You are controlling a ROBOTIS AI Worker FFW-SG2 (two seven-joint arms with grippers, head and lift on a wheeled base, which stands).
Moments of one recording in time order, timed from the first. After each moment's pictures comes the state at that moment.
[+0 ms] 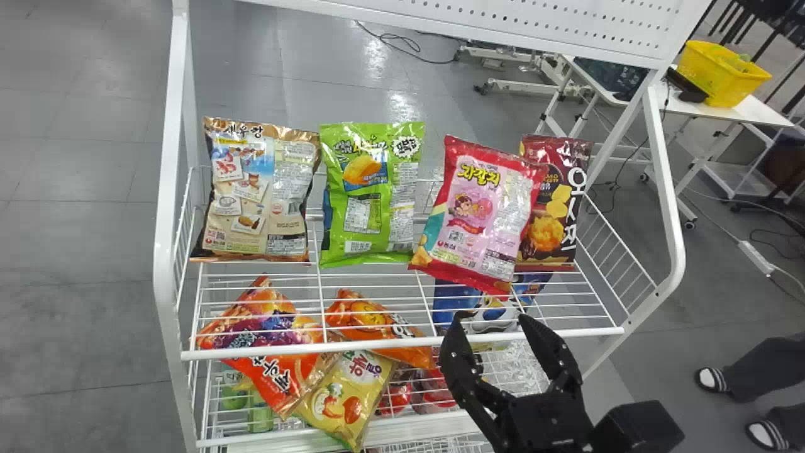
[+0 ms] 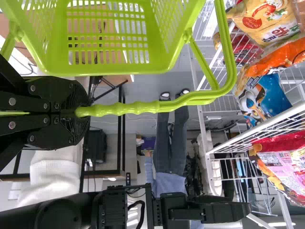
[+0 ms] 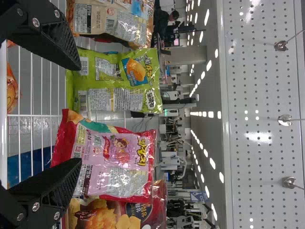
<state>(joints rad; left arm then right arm) 0.62 0.00 0.12 -2.27 0.70 1.57 -0.58 0.77 -0.08 -0.06 -2.18 -0.13 -0.14 0.03</state>
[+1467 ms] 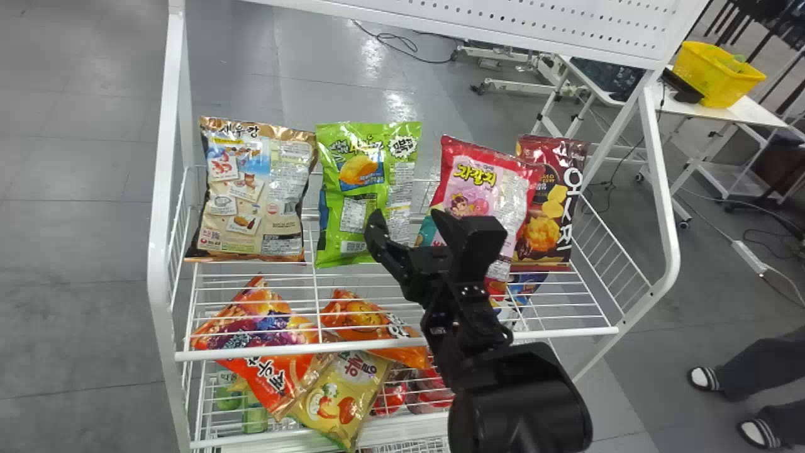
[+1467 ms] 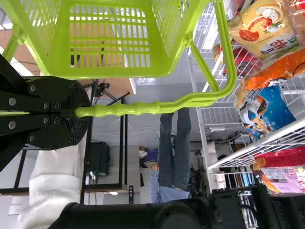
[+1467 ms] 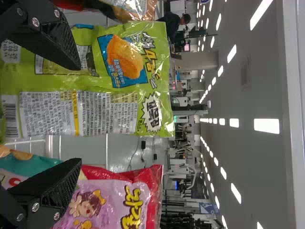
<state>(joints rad) 0.56 0.00 0.09 -2.22 0.66 1.57 -0.54 0.05 -0.08 0.05 -1.66 -0.10 0.10 0.00</state>
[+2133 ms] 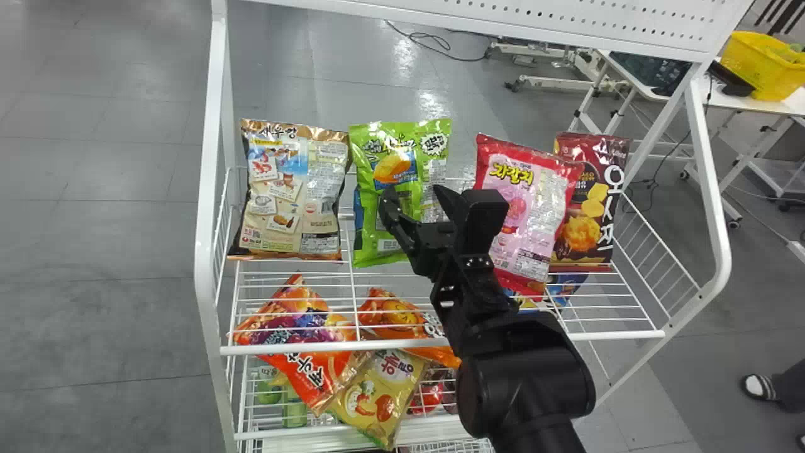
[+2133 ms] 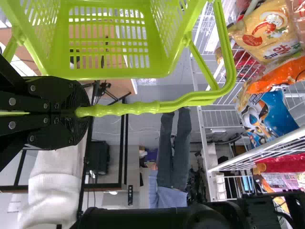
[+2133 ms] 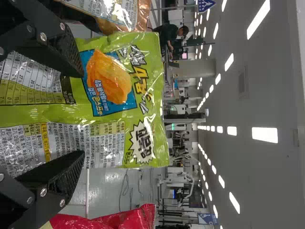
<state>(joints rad) 0.55 0.00 0.09 -2.19 0.66 1.57 -0.55 -0.09 -0.04 0.09 -1.48 -0.08 0.06 0.02</state>
